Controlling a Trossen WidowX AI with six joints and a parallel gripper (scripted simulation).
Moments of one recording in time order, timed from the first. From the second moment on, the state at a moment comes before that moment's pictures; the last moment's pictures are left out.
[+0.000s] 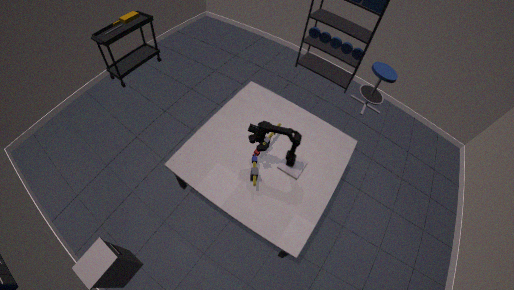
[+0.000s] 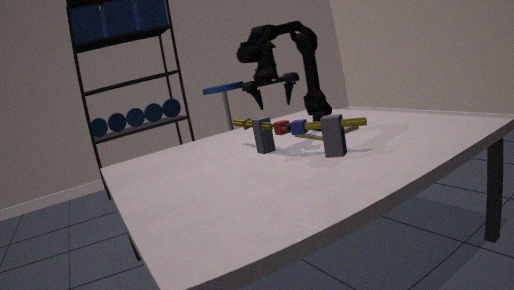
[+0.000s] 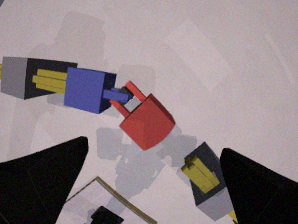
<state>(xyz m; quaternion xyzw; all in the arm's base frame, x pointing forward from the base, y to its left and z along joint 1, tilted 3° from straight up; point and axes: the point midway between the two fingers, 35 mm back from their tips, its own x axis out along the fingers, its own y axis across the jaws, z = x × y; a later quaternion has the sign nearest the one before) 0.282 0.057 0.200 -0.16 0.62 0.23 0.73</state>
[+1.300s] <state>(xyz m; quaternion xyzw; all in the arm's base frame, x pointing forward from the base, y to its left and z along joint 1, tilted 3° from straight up) 0.287 -0.007 0.235 0.14 0.64 -0.09 0.75</state>
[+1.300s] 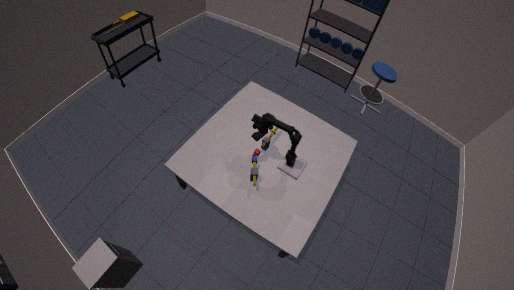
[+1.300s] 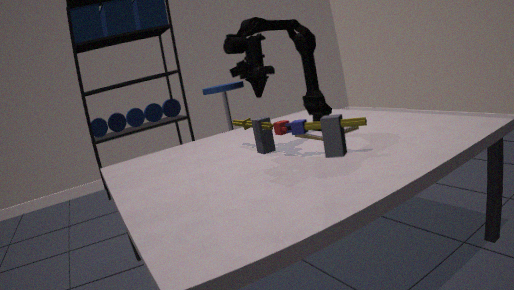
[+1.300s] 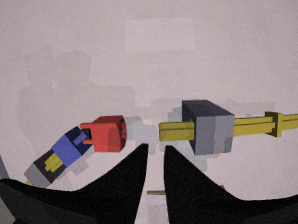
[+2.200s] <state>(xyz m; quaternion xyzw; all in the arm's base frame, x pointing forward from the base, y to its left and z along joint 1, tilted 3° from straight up) 0.265 -0.154 0.183 0.43 0.55 -0.39 0.60</state>
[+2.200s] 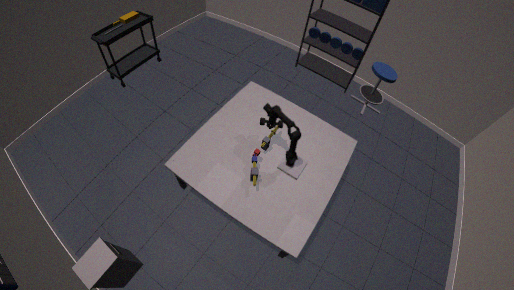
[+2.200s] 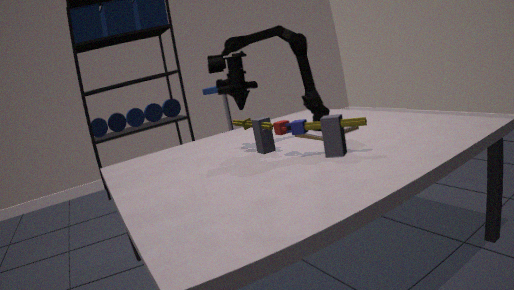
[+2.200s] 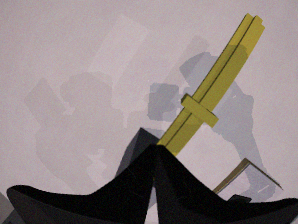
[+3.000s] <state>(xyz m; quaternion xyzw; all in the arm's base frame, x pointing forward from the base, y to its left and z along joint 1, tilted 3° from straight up) 0.220 -0.223 0.149 0.56 0.45 -0.52 0.47</state>
